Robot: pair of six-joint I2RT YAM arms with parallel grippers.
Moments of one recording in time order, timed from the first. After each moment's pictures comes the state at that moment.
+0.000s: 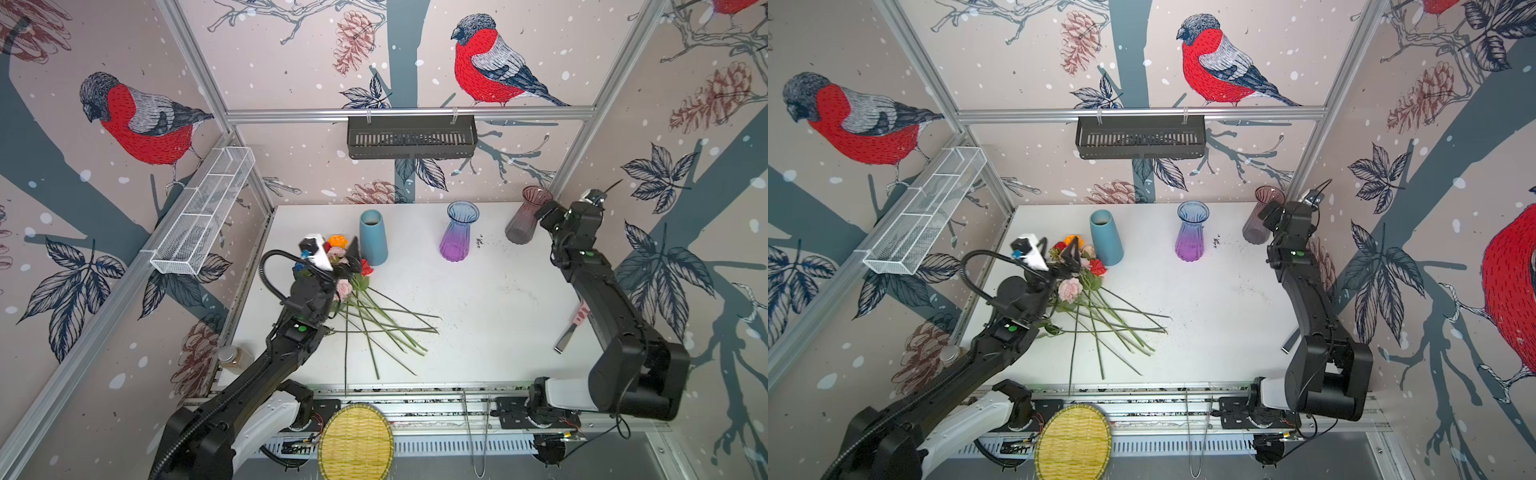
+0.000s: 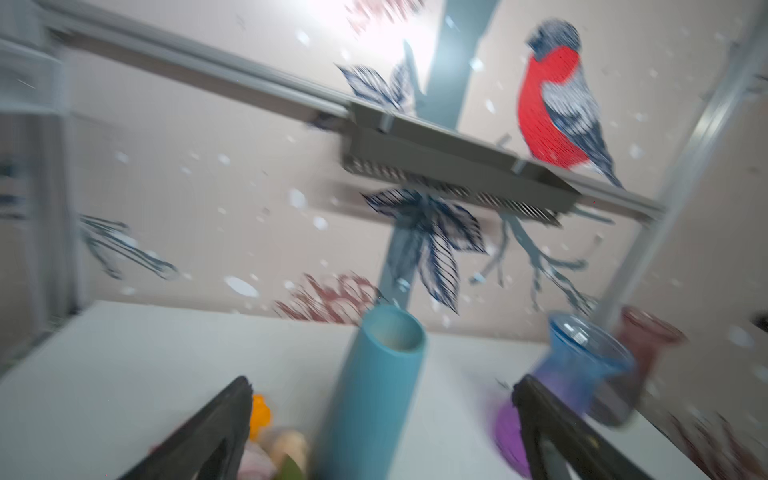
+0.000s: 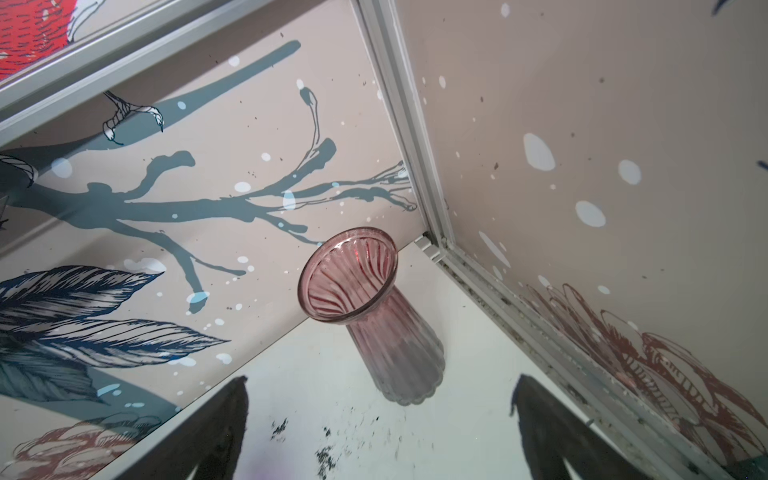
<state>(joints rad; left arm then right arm) -0.53 0.95 0.46 0.56 -0.15 -0.26 -0.13 1.40 1.20 -0.11 0.14 0.46</state>
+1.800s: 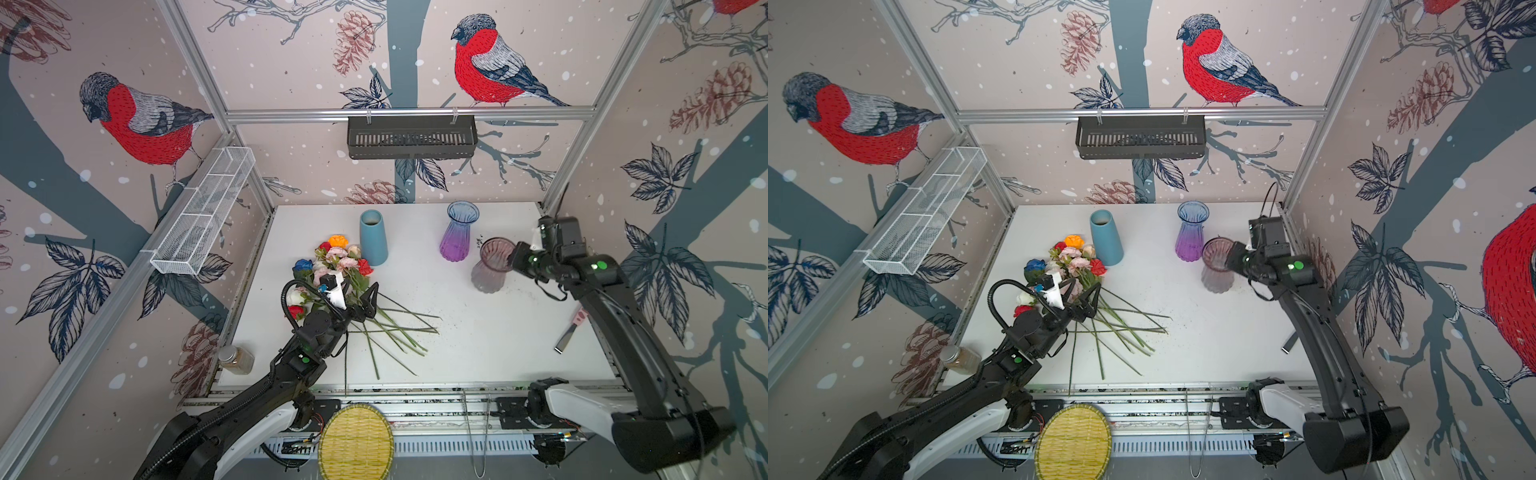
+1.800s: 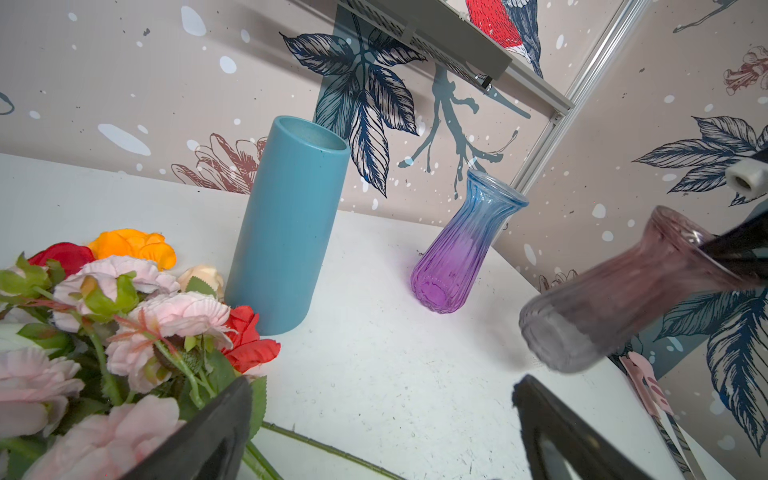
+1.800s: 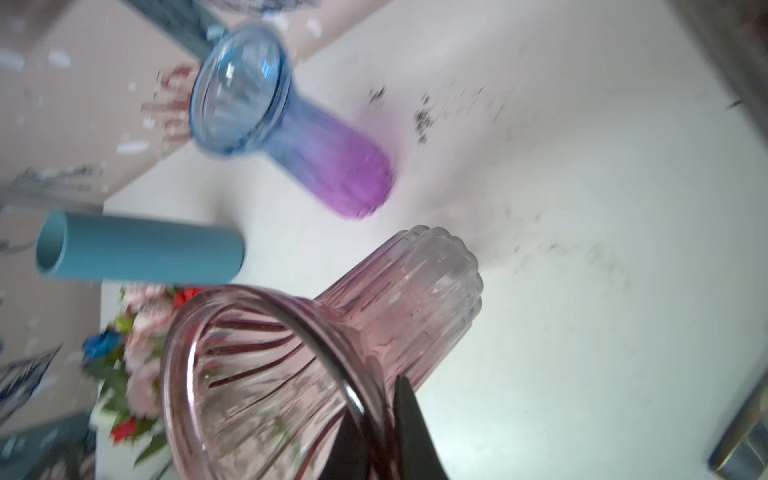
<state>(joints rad) -0.60 0.81 0.18 0.61 -0.13 -0.40 0.29 1.09 1.23 -0.96 -0.09 0.62</state>
